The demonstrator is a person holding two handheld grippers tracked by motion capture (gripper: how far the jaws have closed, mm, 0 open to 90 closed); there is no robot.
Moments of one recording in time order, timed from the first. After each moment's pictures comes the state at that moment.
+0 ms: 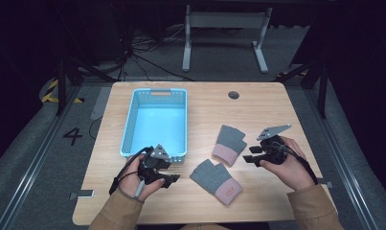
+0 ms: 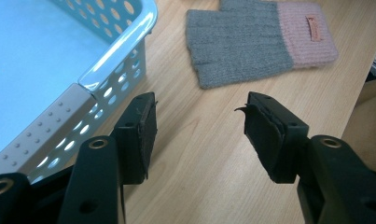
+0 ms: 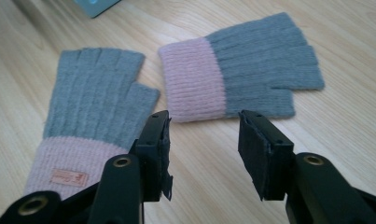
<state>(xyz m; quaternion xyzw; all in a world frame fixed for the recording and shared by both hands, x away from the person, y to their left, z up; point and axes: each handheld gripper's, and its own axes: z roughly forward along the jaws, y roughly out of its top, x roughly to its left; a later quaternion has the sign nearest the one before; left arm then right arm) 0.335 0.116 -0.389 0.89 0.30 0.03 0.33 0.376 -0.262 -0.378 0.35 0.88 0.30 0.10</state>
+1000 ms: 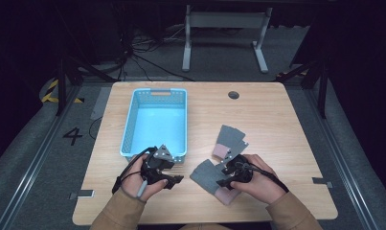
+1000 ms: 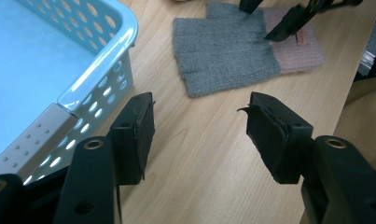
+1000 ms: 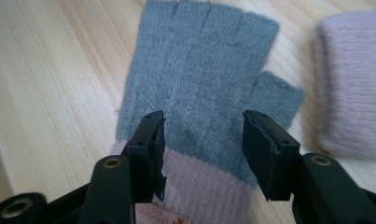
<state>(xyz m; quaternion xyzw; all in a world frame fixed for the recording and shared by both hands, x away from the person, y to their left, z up) 0.335 0.108 -0.388 0.90 0.28 0.03 0.34 0.353 -0.179 -0.429 0.27 0.93 0.25 0.03</state>
